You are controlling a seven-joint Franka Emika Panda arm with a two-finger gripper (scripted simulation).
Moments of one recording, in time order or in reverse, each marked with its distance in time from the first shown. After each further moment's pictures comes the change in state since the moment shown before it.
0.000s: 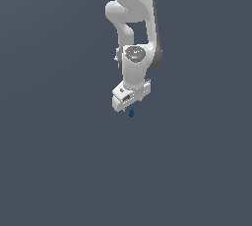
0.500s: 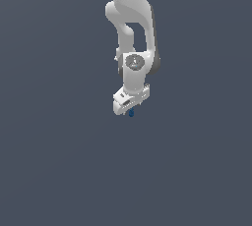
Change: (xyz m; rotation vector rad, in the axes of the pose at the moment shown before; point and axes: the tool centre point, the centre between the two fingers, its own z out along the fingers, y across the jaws) arm -0.001 -0.001 0.033 0.000 0.000 -0.004
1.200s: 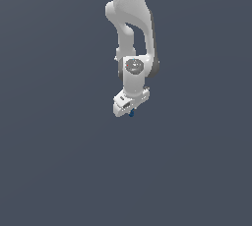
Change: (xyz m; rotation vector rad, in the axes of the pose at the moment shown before) arm 0.000 0.000 0.017 -0.001 0.001 -0.002
